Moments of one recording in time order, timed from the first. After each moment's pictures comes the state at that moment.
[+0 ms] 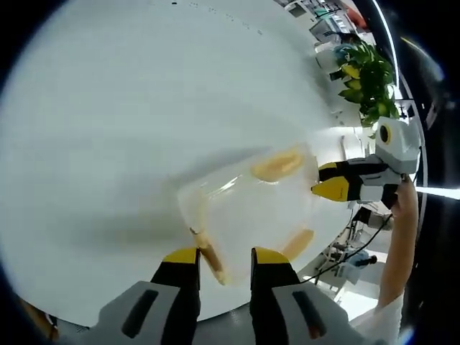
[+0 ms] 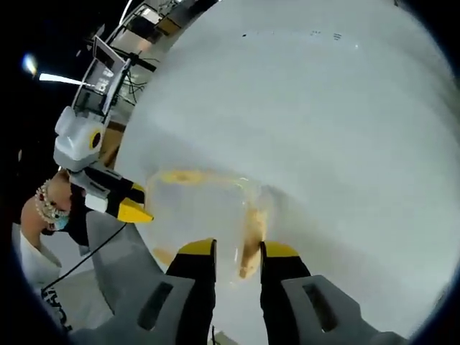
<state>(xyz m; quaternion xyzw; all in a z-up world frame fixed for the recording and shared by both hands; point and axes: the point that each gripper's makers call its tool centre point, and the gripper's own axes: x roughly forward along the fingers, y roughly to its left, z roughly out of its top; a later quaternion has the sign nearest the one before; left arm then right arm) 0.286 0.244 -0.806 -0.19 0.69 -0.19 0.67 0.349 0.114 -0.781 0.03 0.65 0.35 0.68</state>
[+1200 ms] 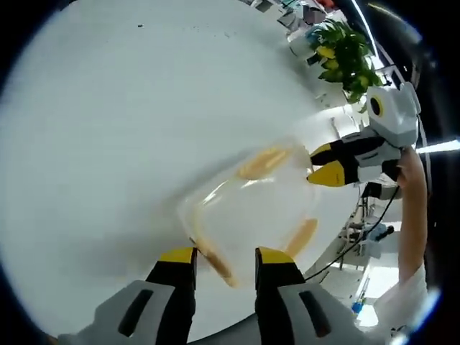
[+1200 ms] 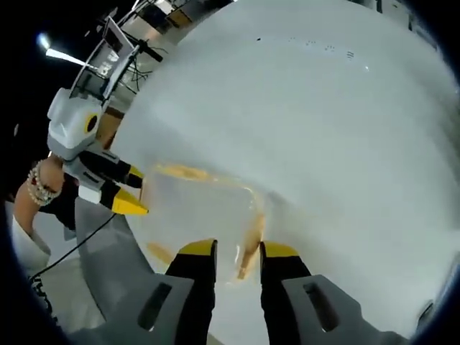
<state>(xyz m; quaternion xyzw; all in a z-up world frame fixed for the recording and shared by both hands) 0.306 0.261 -0.787 -0.08 0.64 -0.27 0.72 0.335 0.108 -0.779 -0.03 0.62 0.37 0.69</state>
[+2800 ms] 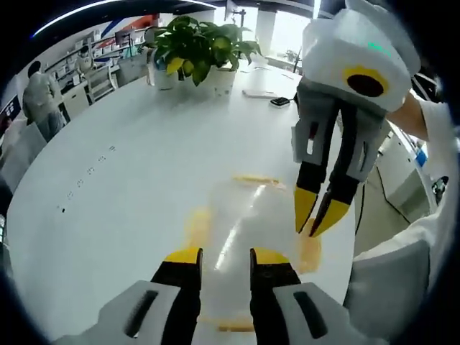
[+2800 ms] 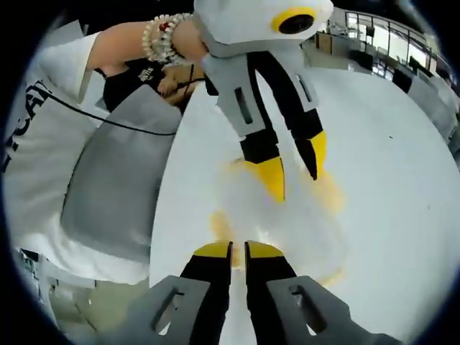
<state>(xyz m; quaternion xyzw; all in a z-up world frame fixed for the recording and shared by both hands) 0.353 0.193 -0.755 0.21 0.39 -0.49 0.75 0.273 0.166 -0.752 -0.26 0.39 0.66 0.60</state>
